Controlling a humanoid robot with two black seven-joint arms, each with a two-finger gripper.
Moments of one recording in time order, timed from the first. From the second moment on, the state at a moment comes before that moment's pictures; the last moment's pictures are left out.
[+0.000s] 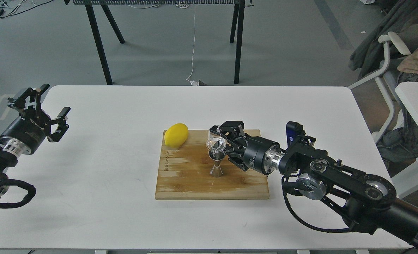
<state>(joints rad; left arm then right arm) -0.48 0.64 -0.64 -0.71 0.11 -0.49 -0.49 0.58 -0.30 0.54 1.43 -0.64 -0.02 -0.17</state>
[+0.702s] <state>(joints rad) -0.48 0.63 -0.64 -0.71 0.11 -0.49 -0.49 0.62 -0.31 0.50 1.43 -0.72 -0.02 -0.17</state>
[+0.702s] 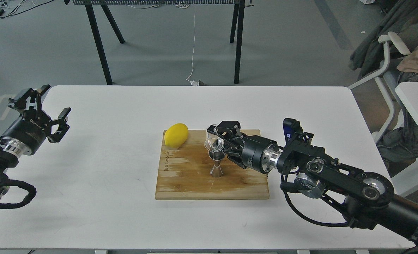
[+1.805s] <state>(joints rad) -0.48 0.63 -0.64 -0.71 0.11 -0.49 -0.49 0.66 -0.31 0.45 1.43 -0.84 -0.02 -0.17</state>
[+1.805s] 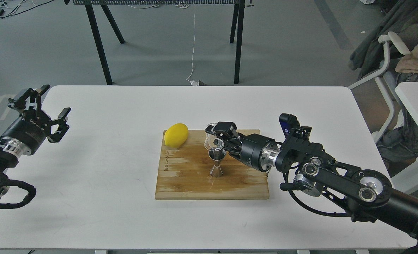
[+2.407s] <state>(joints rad) -0.48 0.63 -0.64 -0.71 0.11 -0.49 -0.49 0.67 -0.33 0.45 1.43 -0.88 -0.02 -0.17</state>
